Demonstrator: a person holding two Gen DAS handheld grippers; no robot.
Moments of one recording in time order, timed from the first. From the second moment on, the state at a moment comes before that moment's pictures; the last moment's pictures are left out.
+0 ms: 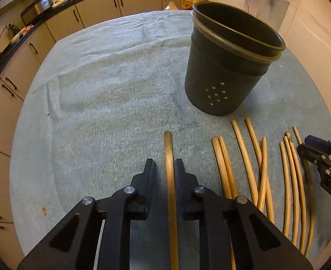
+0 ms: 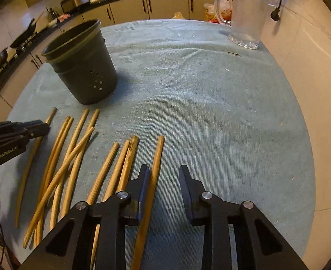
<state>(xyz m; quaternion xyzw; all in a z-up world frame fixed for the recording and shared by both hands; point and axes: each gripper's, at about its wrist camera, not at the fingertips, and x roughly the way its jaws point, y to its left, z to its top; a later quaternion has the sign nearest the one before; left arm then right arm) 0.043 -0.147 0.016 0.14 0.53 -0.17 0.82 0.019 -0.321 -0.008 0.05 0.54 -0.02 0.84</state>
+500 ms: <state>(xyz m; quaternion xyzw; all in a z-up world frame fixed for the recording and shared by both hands) -0.007 -0.116 0.087 0.08 0.46 -0.17 0.87 0.024 -0.329 0.045 0.08 0.51 0.00 0.86</state>
